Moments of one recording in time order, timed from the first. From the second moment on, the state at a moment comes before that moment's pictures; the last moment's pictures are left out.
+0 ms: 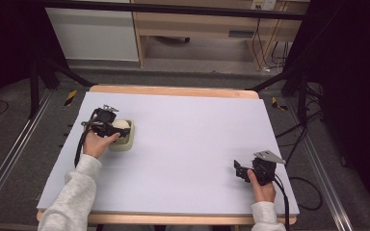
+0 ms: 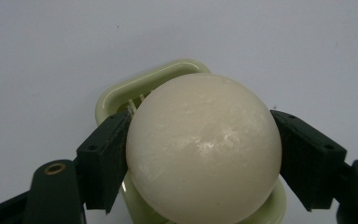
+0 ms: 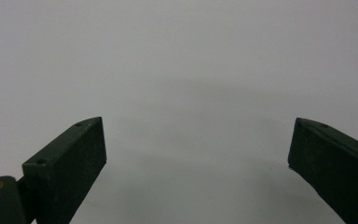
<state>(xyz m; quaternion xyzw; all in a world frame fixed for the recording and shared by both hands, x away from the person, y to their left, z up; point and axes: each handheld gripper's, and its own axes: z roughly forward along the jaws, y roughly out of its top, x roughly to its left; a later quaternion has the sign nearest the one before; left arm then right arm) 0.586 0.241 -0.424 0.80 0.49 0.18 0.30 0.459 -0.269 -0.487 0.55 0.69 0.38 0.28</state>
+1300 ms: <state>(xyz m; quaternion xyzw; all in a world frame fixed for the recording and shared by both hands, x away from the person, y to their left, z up) 0.593 0.241 -0.441 0.81 0.49 0.18 0.27 0.459 -0.269 -0.487 0.55 0.69 0.38 0.28</state>
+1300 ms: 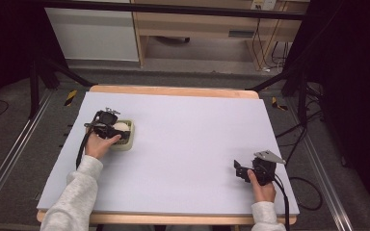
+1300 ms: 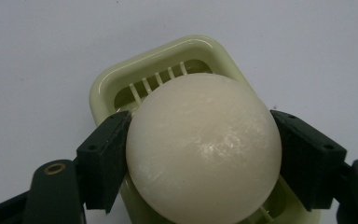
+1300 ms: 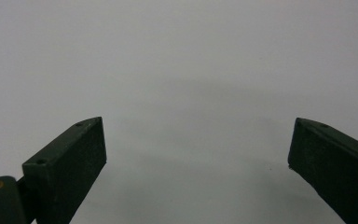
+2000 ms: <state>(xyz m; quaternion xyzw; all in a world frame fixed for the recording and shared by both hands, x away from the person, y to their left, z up) 0.589 0.240 -0.438 0.80 0.49 0.19 0.28 0.459 -0.269 -0.487 0.55 0.69 0.38 0.28</state>
